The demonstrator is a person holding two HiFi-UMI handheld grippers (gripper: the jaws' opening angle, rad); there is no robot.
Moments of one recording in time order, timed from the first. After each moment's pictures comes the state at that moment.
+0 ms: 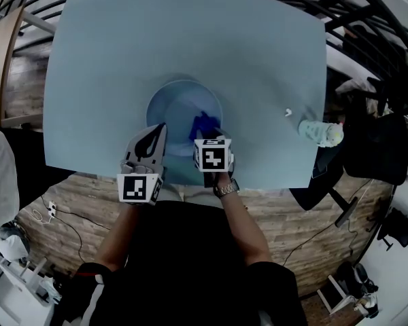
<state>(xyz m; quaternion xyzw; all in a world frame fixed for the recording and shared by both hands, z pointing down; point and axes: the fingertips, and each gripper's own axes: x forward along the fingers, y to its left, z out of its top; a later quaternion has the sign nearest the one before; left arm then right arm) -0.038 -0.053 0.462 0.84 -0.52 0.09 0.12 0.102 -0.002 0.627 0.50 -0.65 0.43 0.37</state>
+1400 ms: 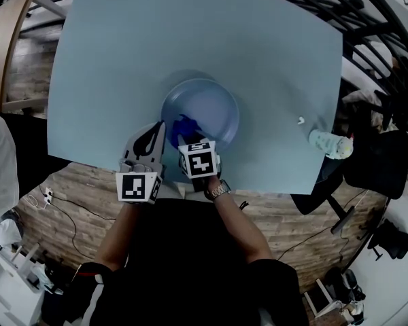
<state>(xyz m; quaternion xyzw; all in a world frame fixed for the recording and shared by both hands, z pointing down) -0.089 -0.059 0.474 0.82 -0.55 0.09 0.14 -0.007 0.006 0.633 0.39 -0.72 0.44 0.37</state>
